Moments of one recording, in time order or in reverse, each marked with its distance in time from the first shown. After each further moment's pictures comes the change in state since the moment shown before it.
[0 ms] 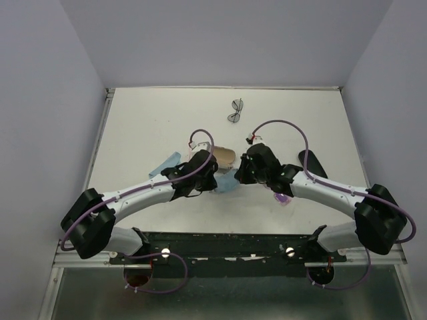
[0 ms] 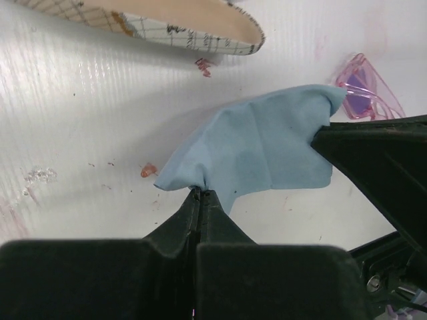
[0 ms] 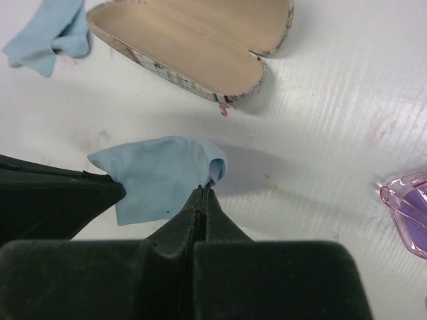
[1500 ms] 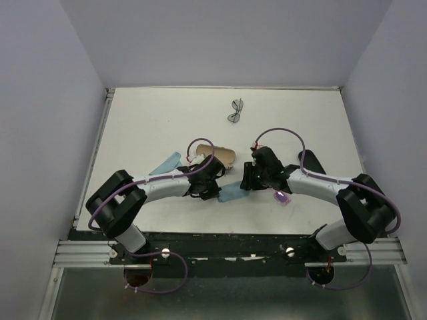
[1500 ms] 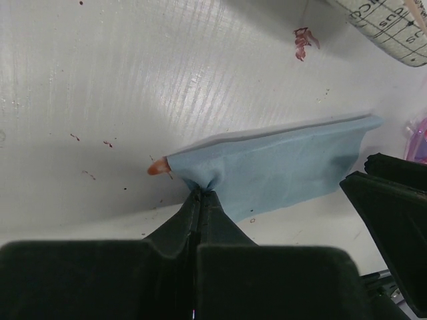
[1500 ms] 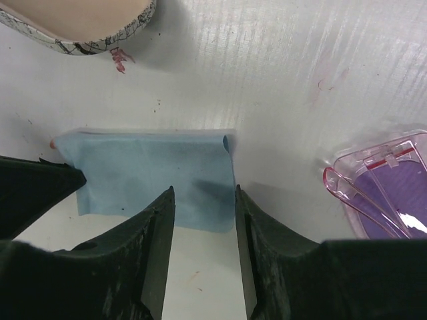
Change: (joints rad) left arm 0.013 0.225 0.028 -0.033 0.058 -0.329; right arm -0.137 0.092 -0.093 0.020 -0.151 -0.071
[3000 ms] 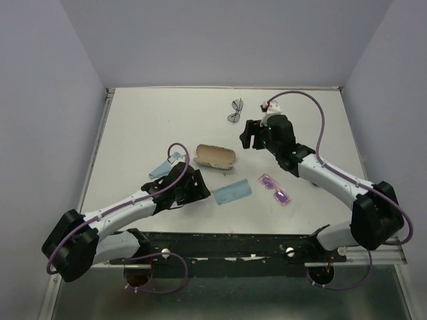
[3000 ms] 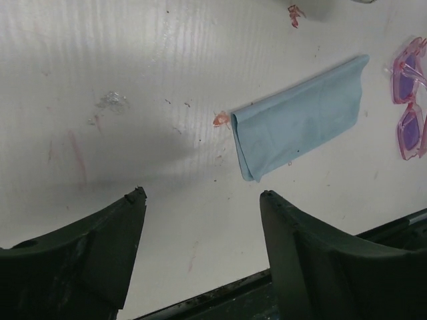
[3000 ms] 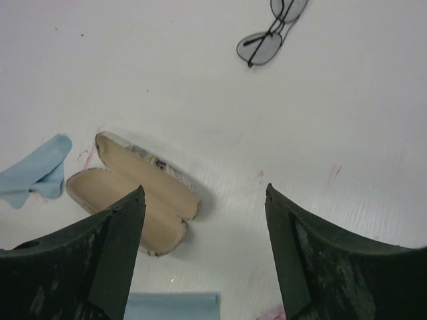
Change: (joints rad) left arm 0.096 -0.496 -0.297 0.040 0.020 0.267; right arm -0.098 -0.005 0.310 0.181 0.159 -0.318
